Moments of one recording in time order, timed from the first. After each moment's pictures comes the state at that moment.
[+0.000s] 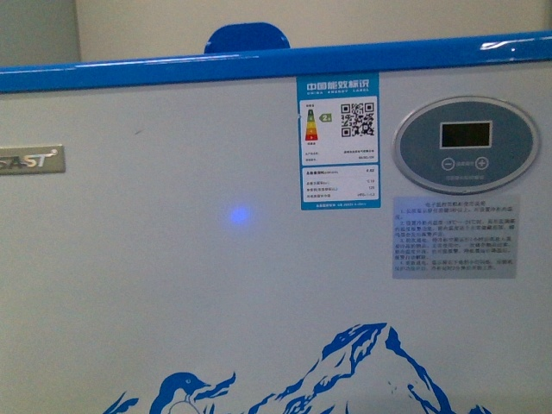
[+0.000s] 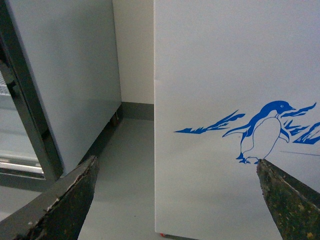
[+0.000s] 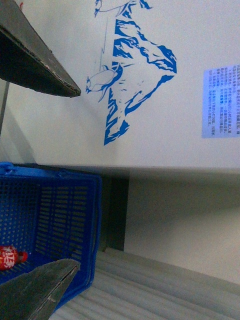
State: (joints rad) left arm 0.00 0.00 0.01 0.00 0.00 0.00; right arm 0.00 0.00 0.02 0.00 0.00 -0.01
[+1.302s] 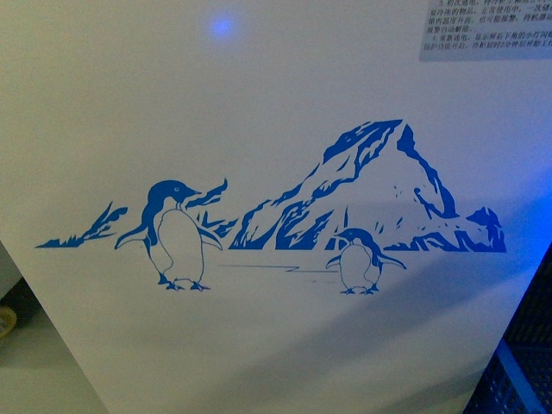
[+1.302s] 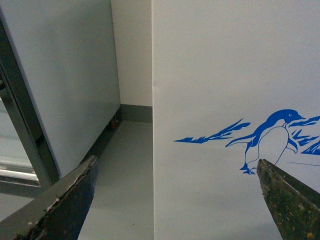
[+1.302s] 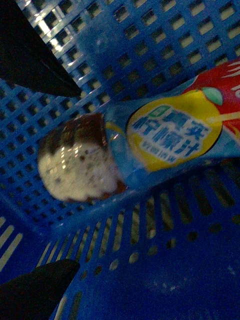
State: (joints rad) left arm 0.00 0.00 0.01 0.00 0.00 0.00; right arm -0.35 2.76 1.23 0.35 0.51 0.14
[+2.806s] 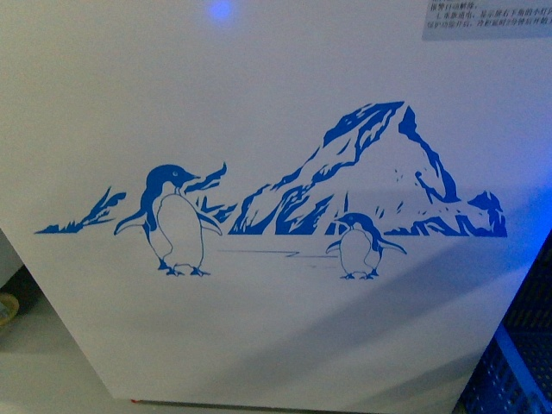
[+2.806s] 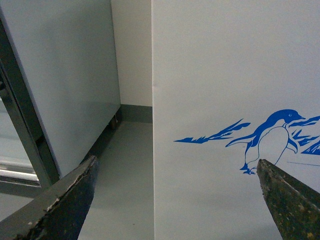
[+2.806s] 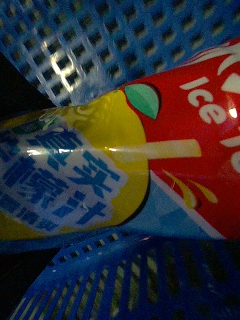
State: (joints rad) left arm 0.00 0.00 0.01 0.00 0.00 0.00; right arm -0.38 2.76 1.26 0.36 0.32 0.13
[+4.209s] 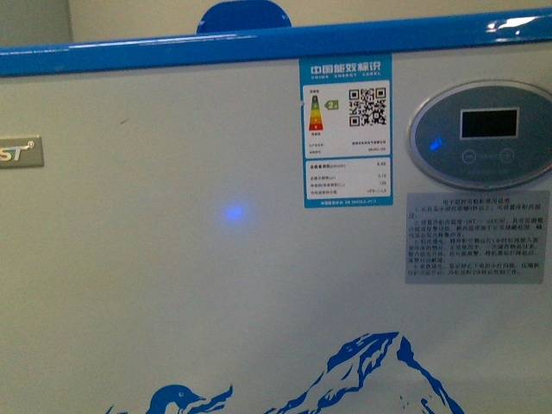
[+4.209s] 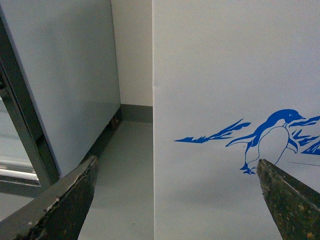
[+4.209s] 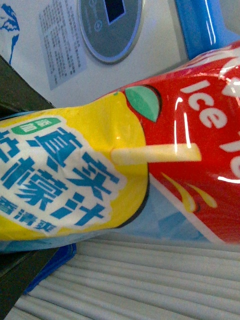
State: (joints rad) left arm 0.00 0.00 0.01 0.00 0.00 0.00; right arm 0.01 0.57 0.74 -0.19 0.26 0.19
